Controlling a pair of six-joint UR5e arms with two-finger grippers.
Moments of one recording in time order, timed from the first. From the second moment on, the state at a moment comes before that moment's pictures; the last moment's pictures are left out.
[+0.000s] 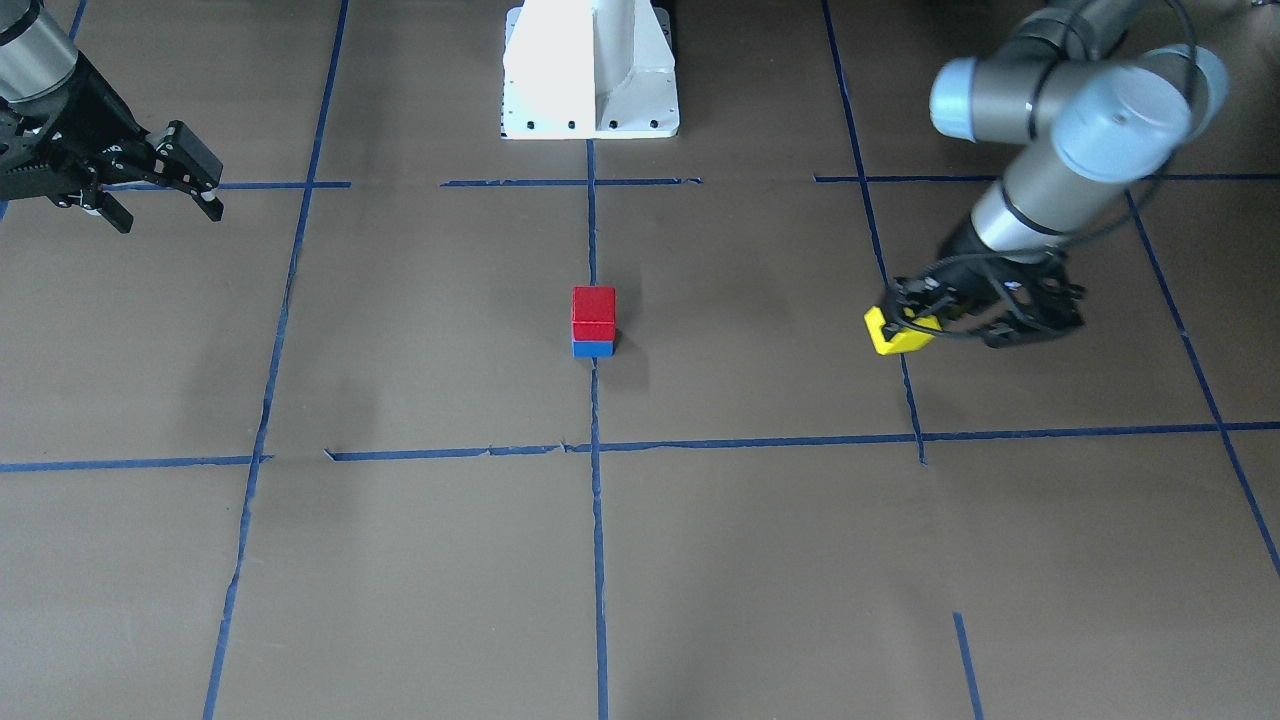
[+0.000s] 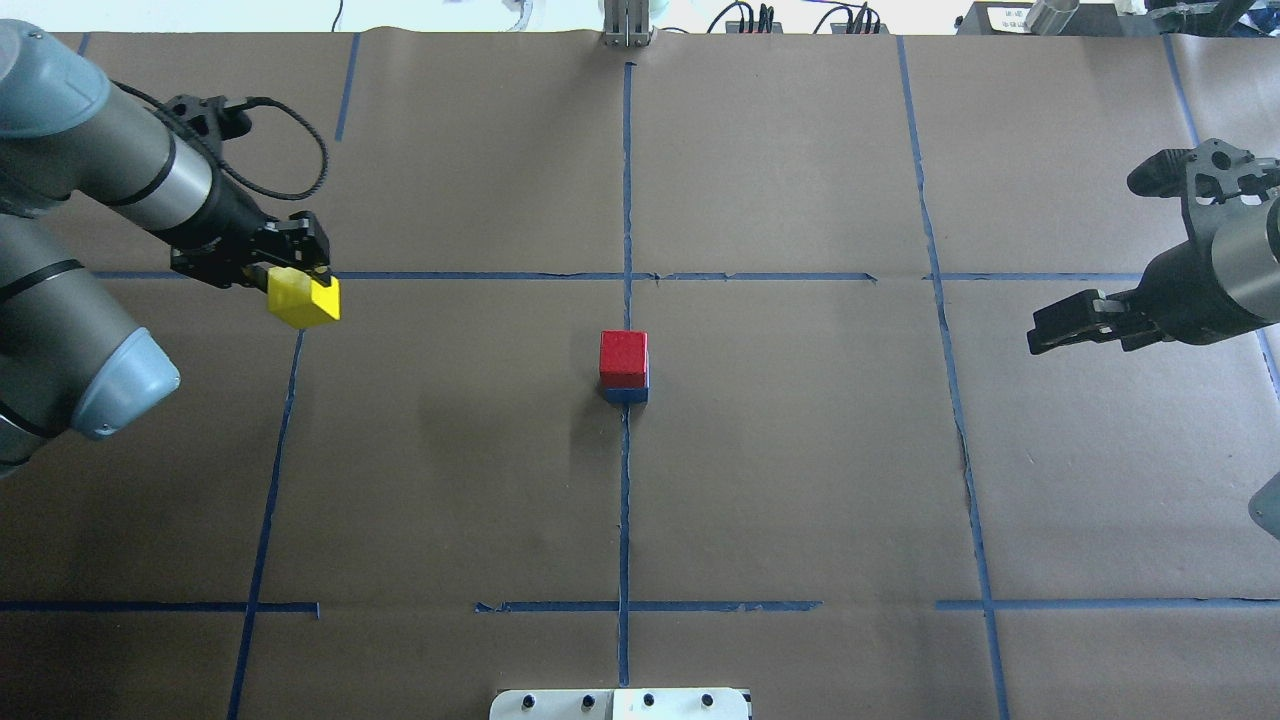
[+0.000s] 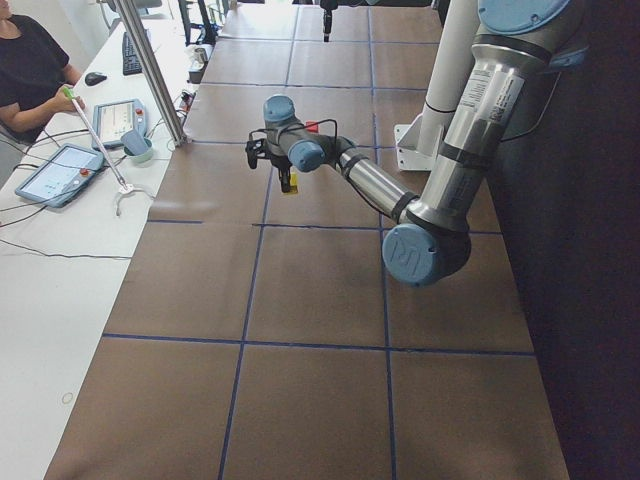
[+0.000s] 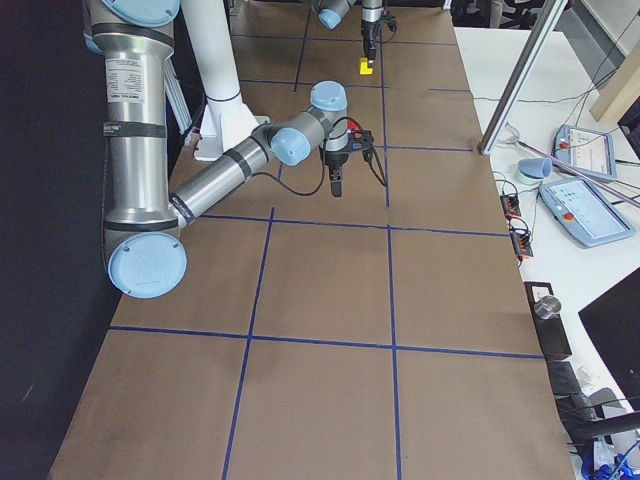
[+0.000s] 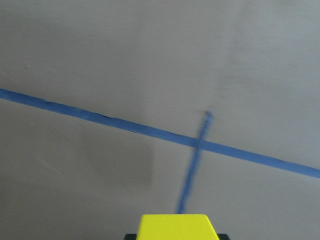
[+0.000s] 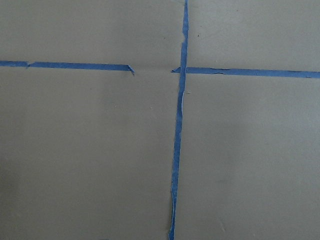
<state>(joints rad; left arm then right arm) -0.85 -2.01 -1.82 -1.67 -2.20 -1.12 0.93 -1.58 2.20 -1.50 2.15 0.85</state>
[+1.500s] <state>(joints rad) -0.56 -2.53 -1.52 -1.43 -1.91 -1.12 0.92 -1.57 2.18 -1.50 2.15 0.85</state>
